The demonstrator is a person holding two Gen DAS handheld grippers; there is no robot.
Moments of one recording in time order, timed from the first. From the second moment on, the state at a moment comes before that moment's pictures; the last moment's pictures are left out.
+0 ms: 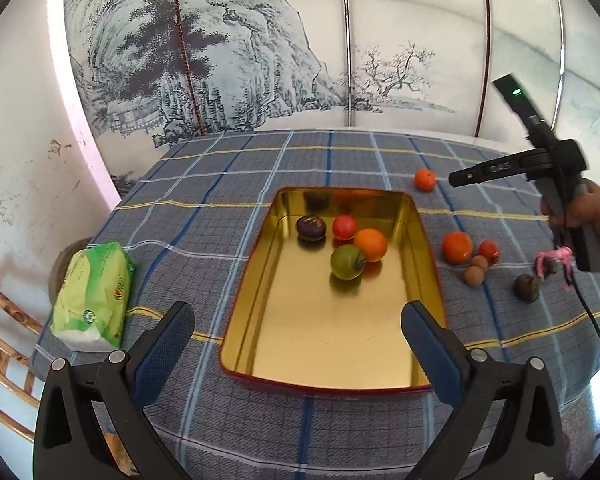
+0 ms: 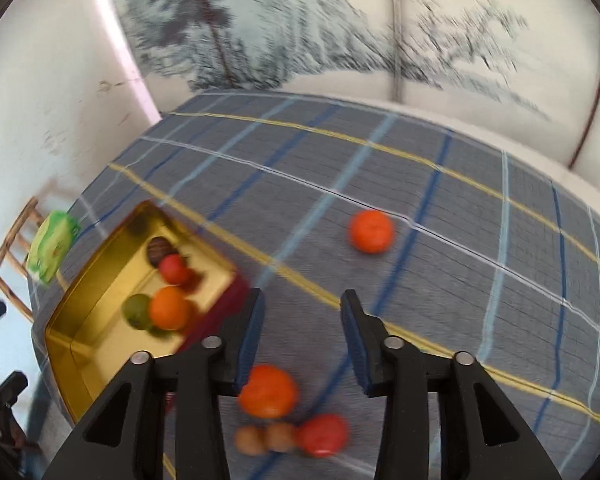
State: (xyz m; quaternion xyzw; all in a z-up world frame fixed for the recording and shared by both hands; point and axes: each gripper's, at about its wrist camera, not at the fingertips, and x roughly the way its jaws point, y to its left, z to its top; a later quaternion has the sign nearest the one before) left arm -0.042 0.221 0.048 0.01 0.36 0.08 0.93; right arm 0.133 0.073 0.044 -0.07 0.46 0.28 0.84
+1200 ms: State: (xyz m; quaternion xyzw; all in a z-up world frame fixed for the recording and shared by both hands) left arm -0.014 0.146 0.051 0.00 0.39 -0.10 0.91; right arm 0.078 -0.091 0.048 -0.02 0.38 0.16 0.91
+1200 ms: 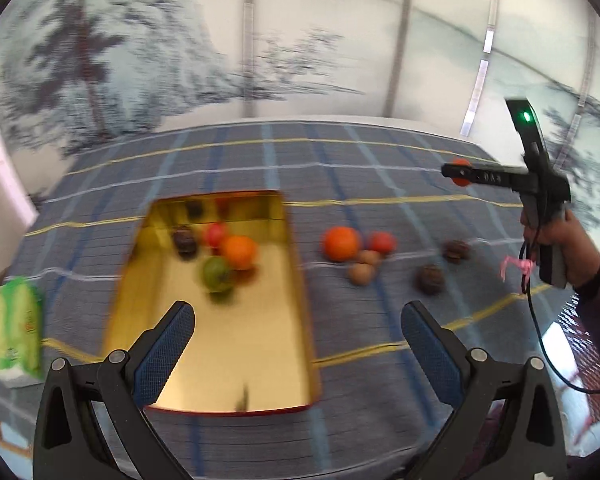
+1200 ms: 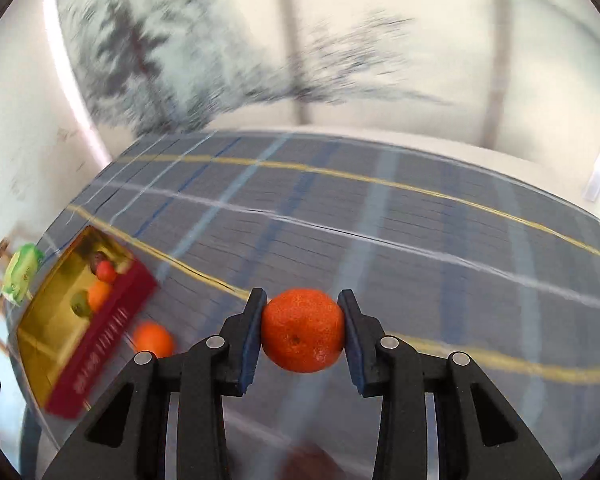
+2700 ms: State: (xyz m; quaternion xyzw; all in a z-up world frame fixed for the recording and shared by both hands) left arm 0.035 -0.002 0.010 0.05 0.42 -0.12 0.90; right arm 0.060 -0.222 -0.029 0.07 0.41 0.07 0.90
